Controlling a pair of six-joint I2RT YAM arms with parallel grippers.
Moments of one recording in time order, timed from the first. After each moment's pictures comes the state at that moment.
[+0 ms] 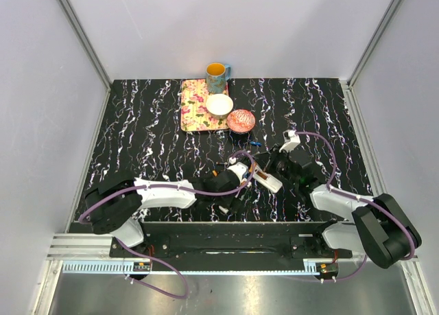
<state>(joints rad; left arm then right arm) -1.11 1.58 0.77 -0.11 -0.16 -0.46 0.49 1.23 0.34 0.65 -0.14 0.67</state>
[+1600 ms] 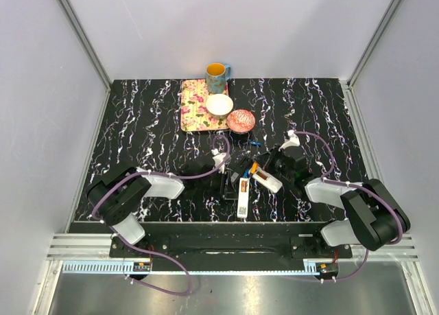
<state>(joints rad) -0.81 1.64 0.58 0.36 0.43 -0.67 0.47 1.38 0.39 0.58 -0.09 0.77</state>
